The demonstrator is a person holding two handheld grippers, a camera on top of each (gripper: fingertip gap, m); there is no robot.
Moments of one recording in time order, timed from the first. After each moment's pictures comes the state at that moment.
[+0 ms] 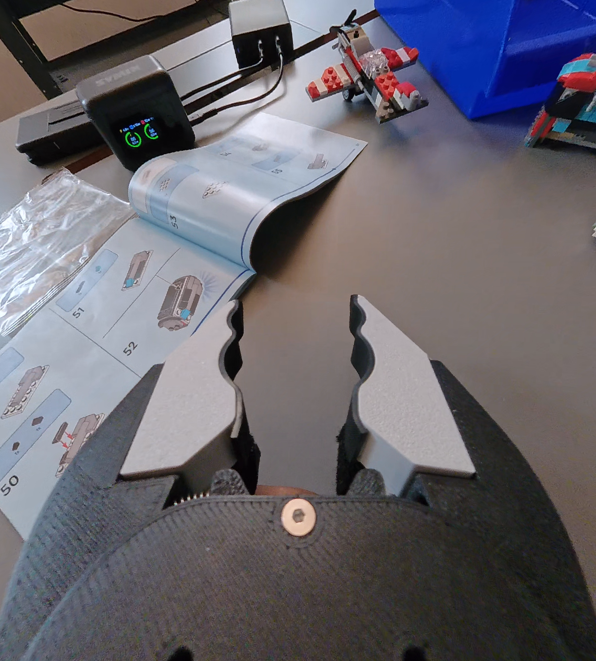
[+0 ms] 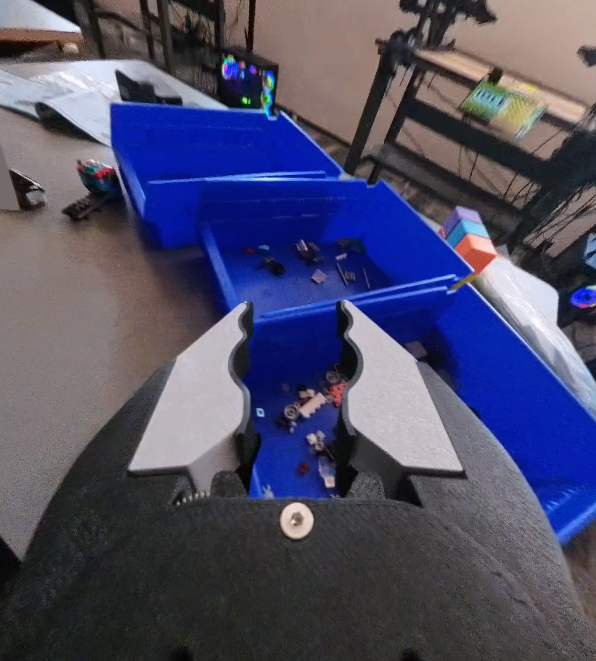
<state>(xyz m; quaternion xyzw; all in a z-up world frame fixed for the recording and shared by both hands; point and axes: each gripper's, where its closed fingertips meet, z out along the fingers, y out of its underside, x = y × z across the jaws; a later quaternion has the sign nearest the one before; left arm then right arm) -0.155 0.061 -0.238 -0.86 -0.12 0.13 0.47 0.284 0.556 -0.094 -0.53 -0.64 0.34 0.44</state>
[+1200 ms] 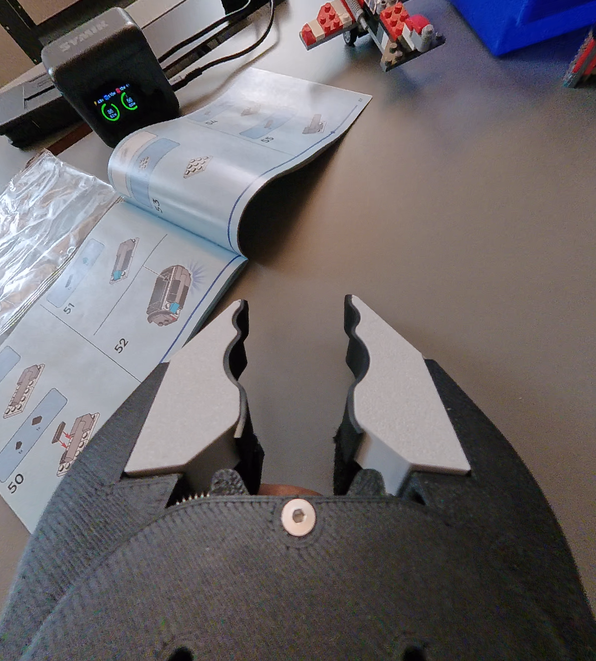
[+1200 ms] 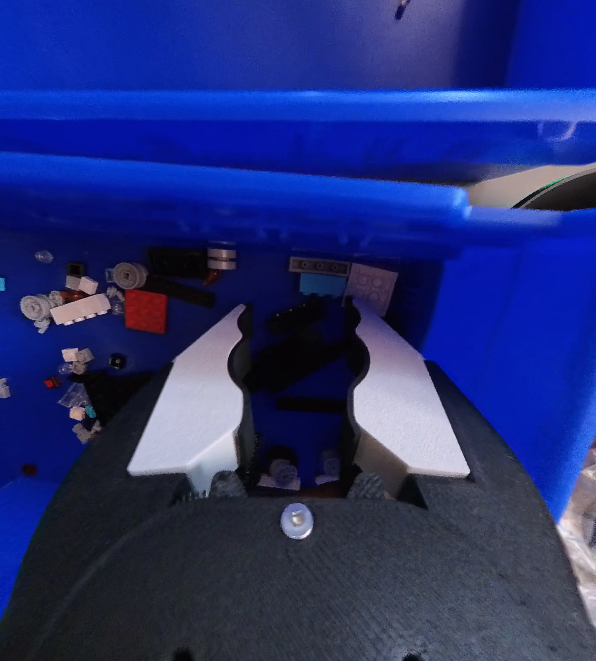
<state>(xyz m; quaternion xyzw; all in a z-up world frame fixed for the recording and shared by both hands) -0.154 0.064 -0.254 -0.89 -0.11 0.15 0.42 0.215 0.708 -0.260 -0.51 -0.85 0.15 0.04</state>
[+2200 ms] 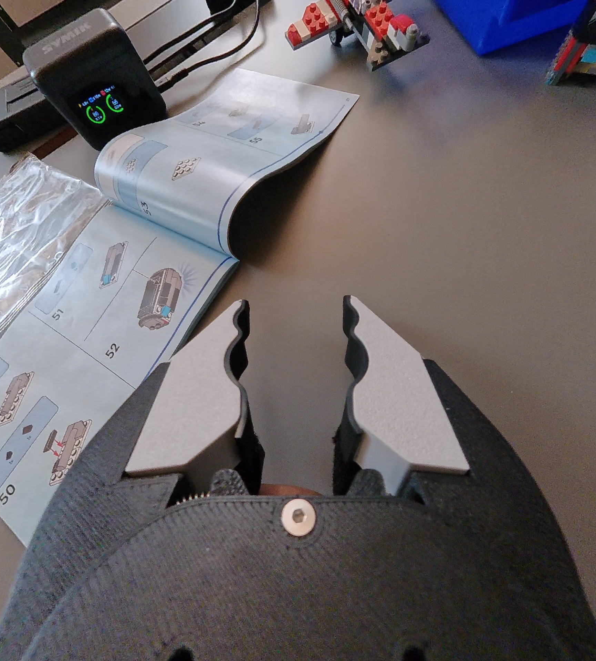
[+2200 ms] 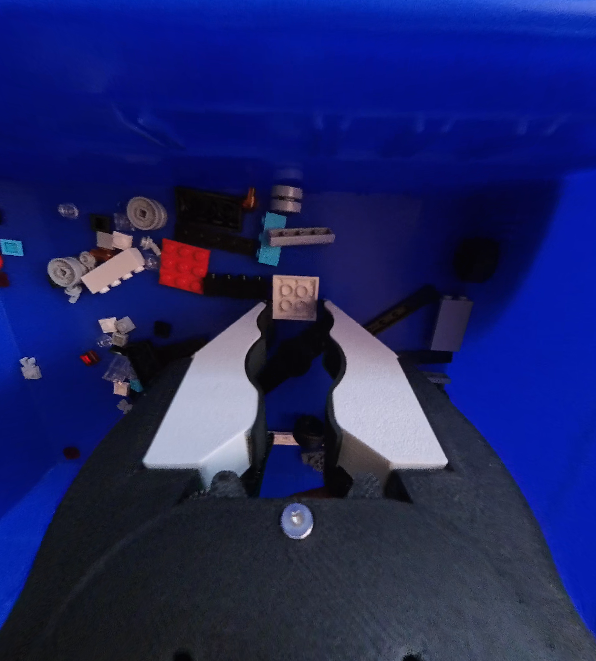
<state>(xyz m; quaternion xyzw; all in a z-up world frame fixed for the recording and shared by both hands) -0.150 0.066 -0.255 -0.89 -0.10 0.14 0.42 0.256 0.694 -0.262 -0.53 -0.84 0.09 0.05</state>
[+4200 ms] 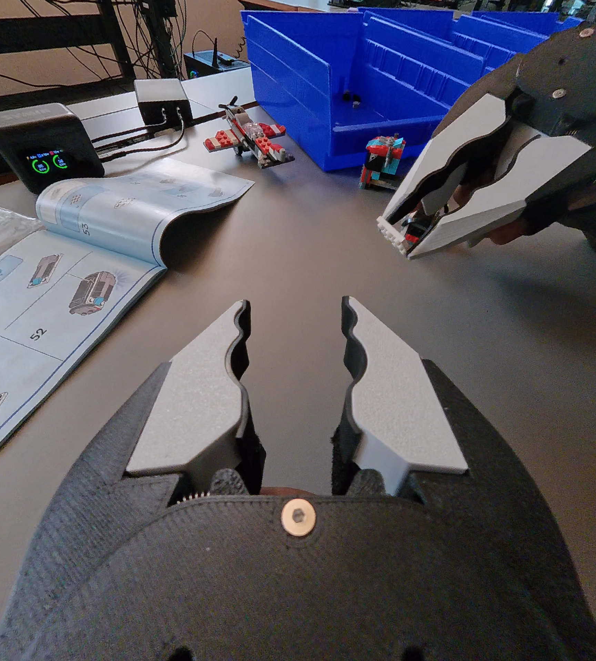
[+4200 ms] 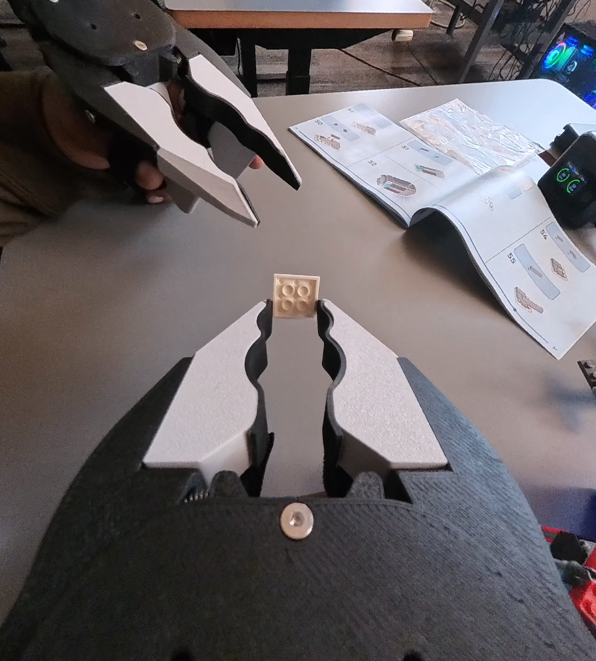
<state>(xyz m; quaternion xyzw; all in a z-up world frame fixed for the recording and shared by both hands) -0.083 0.027 -0.212 -0.82 -0.07 0.01 0.56 -0.031 0.080 -0.210 -0.35 -0.79 0.44 0.25</state>
